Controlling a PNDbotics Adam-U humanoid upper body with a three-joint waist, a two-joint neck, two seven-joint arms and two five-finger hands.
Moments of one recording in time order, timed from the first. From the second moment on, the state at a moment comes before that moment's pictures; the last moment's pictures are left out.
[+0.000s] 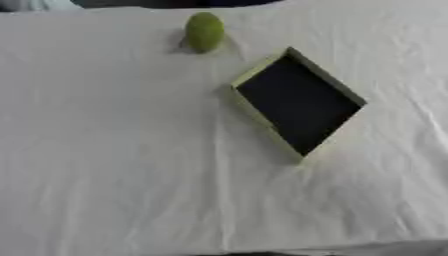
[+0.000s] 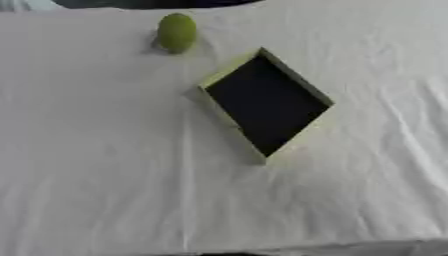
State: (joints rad) left arm -0.80 0.65 -0.06 -1.99 -0.16 0.04 0.33; right arm -0.89 -0.73 -0.02 -1.88 -0.14 -0.18 -0.06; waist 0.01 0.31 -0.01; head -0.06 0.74
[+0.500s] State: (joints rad) left arm -0.74 0.60 -0.02 -1.99 -0.08 -0.05 0.34; right arm -1.07 -0.68 0.15 -1.64 0.00 -0.07 0.08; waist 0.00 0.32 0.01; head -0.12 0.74
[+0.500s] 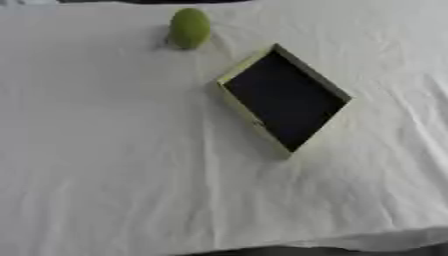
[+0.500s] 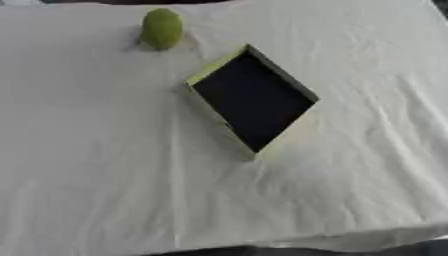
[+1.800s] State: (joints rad) left arm -0.71 0.51 0.01 -1.99 -0.05 -0.17 0.37; right arm -1.29 -0.39 0.29 -0.97 0.42 -0.31 0.50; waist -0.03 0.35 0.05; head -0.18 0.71
